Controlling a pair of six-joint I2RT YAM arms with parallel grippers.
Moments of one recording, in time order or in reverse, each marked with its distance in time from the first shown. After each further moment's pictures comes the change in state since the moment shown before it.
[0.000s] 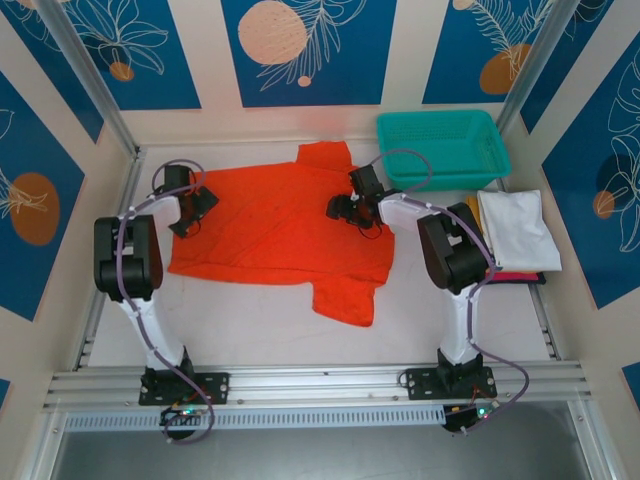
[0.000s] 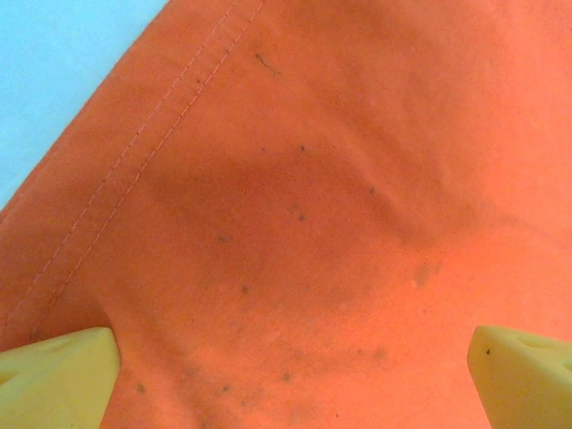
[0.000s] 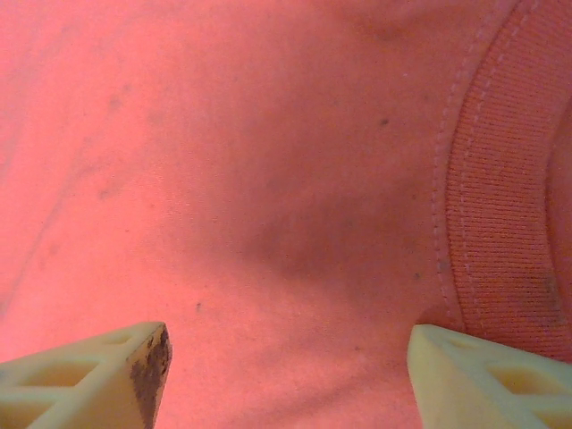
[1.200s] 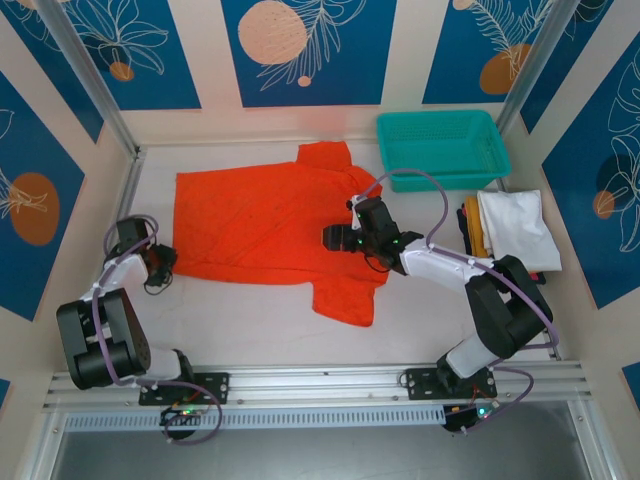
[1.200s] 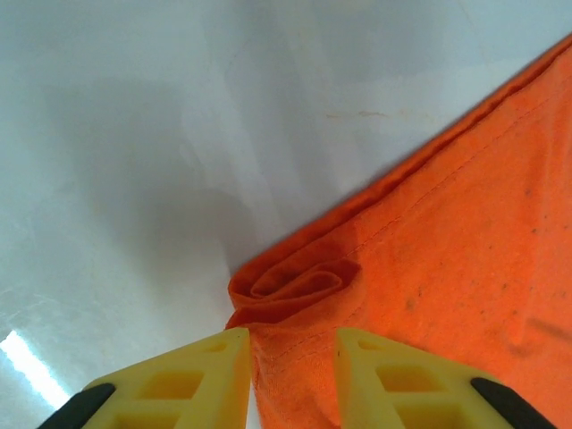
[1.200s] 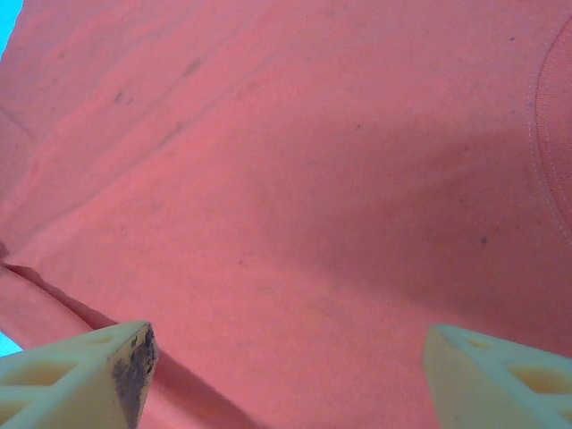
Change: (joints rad) left arm 0.253 -0.552 -0.547 -0.091 0.116 -0.206; right arm 0.159 -0.506 -0.496 0.217 0.076 -0.136
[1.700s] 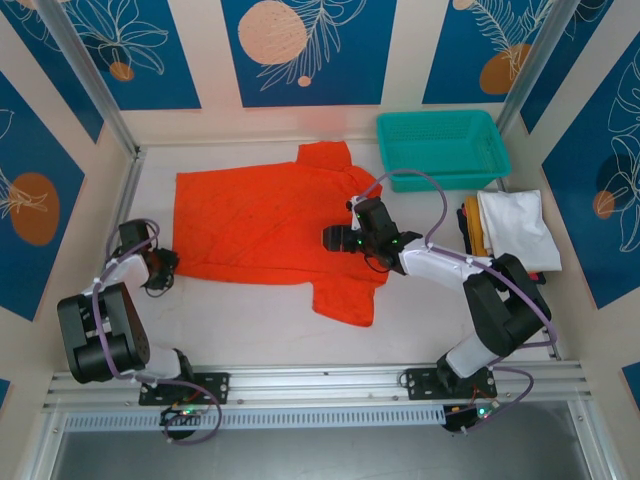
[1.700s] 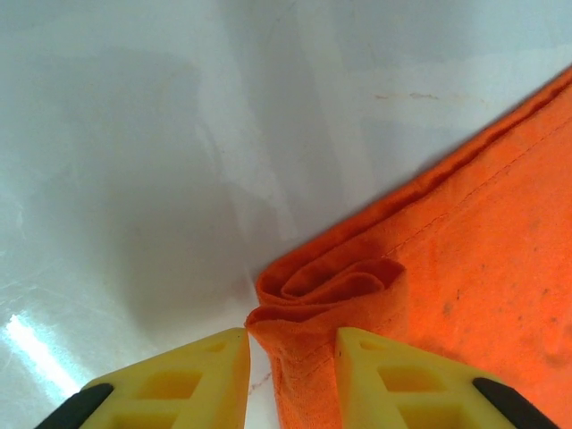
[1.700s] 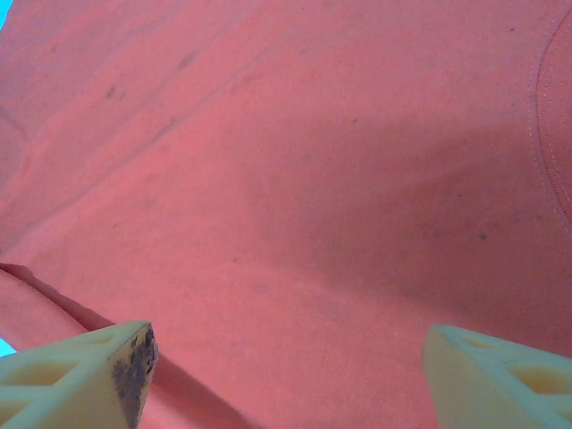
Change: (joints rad) left arm 0.006 0.029 -0.017 0.007 0.011 -0.015; right arm 0.000 0.013 0.000 0.001 0.000 0.000
